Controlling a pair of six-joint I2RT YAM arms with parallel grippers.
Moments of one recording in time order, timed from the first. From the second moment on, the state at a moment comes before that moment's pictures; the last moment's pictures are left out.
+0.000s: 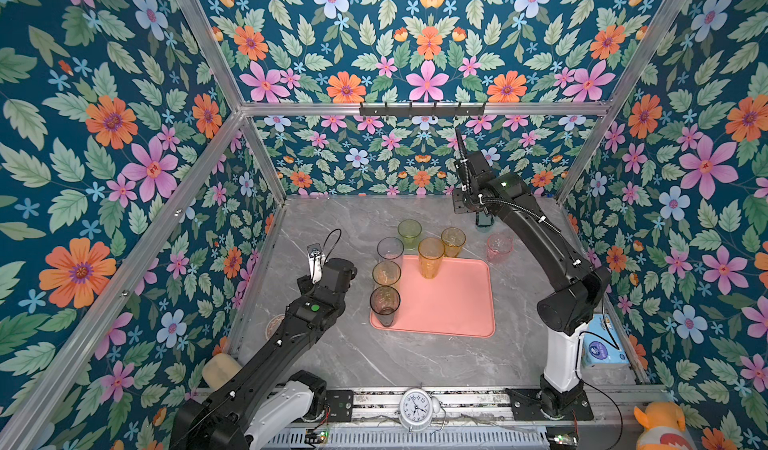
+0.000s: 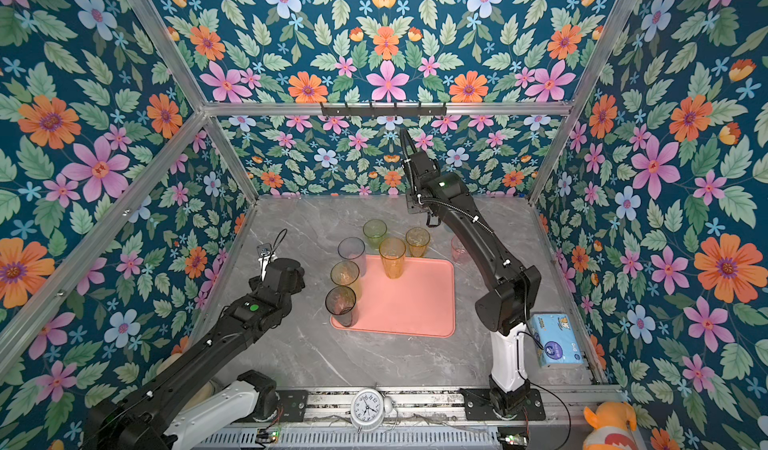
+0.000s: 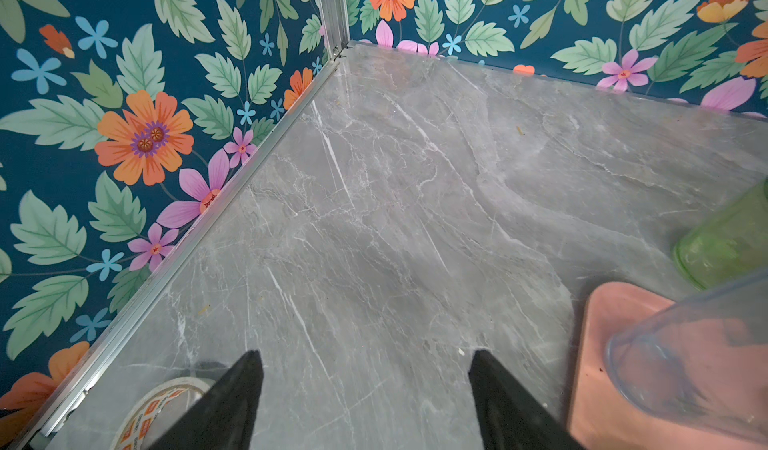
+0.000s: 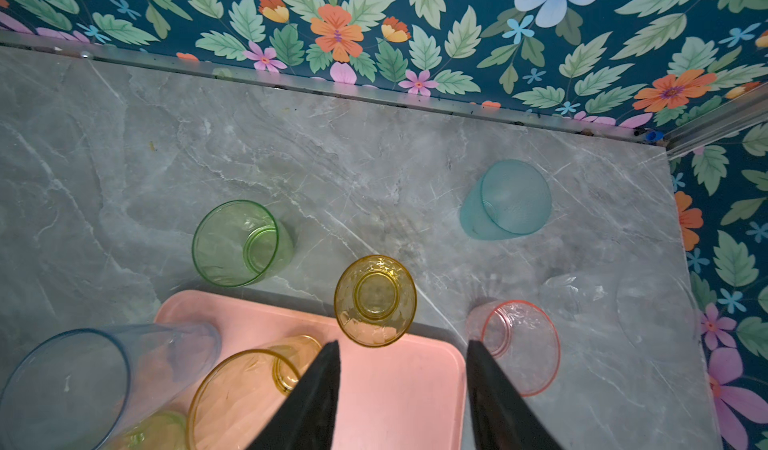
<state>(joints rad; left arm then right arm) -0.47 0.97 0.66 -0.42 -0.72 -0.49 0.49 1.98 2.24 -1.13 0.34 0.26</state>
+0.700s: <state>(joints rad) -0.47 0.98 0.67 -0.42 -0.72 -0.49 0.25 2.12 2.36 -1.14 0.24 0.28</state>
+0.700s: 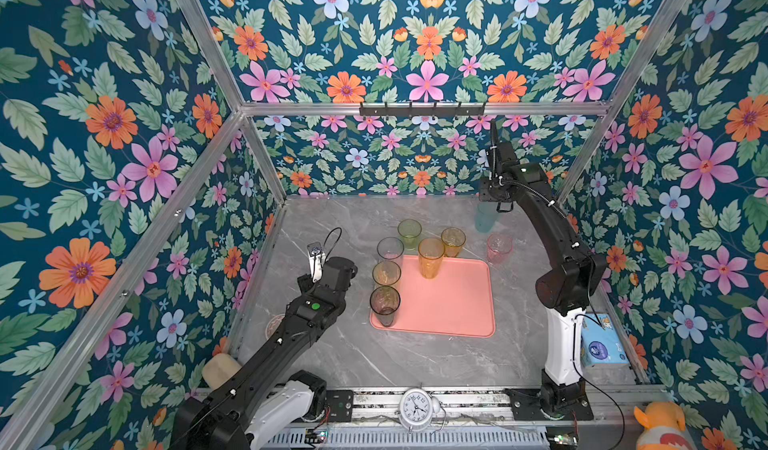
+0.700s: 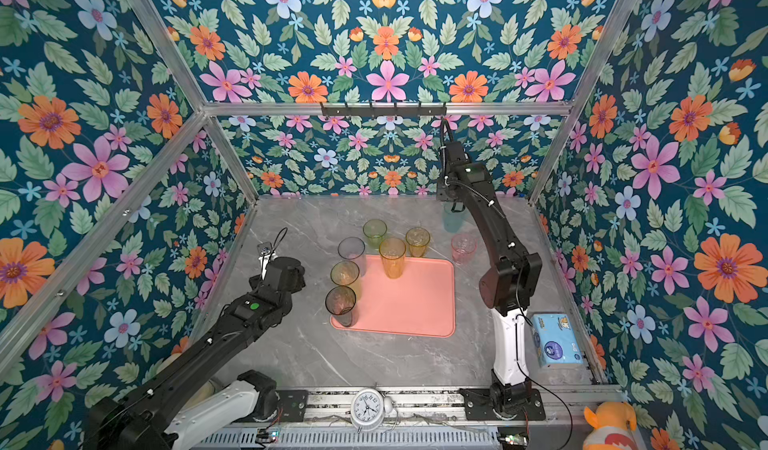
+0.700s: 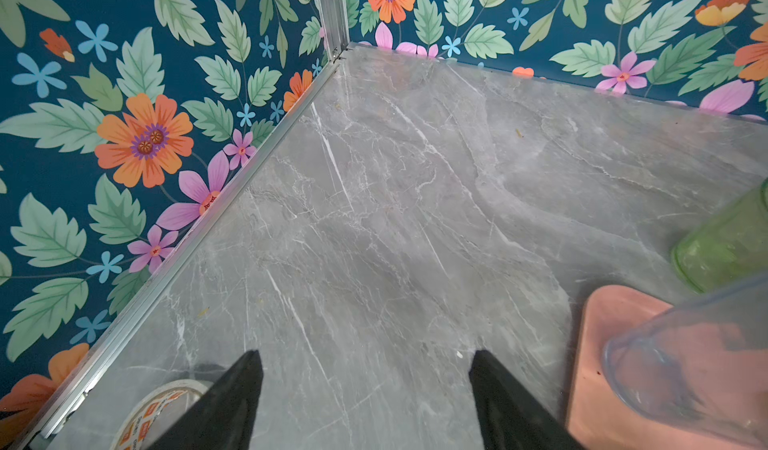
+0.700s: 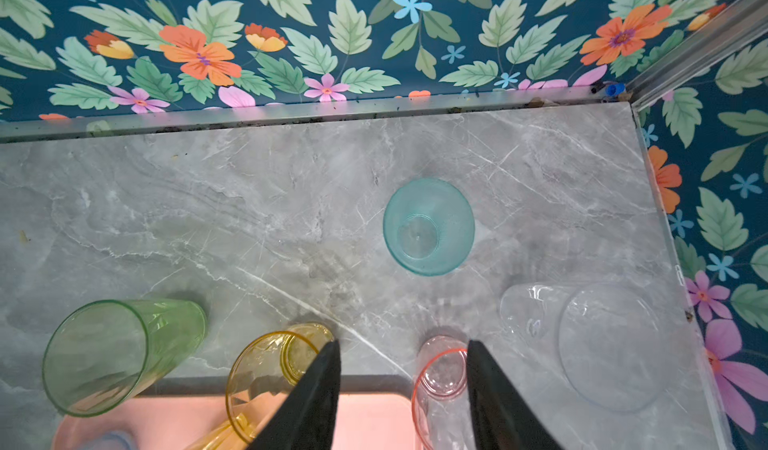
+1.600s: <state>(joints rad) -0.47 0.98 0.68 -0.42 -0.74 -0.47 0.11 2.36 2.50 -1.16 0.13 0.36</state>
